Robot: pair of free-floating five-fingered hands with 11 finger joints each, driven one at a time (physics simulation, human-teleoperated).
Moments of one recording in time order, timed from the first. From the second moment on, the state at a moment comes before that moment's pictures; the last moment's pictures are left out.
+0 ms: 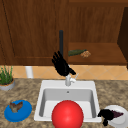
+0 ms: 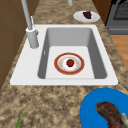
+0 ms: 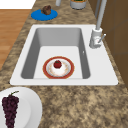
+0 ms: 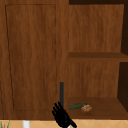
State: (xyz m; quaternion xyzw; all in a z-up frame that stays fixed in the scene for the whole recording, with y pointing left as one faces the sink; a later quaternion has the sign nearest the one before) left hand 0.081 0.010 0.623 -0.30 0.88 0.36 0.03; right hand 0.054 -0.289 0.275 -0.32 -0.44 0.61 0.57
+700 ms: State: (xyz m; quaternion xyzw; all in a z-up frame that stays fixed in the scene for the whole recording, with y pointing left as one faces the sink) left hand 0.086 0.010 0.630 -0.31 0.88 0.35 0.03; right hand 0.054 -0.289 0.275 -0.32 -0.44 0.61 0.57
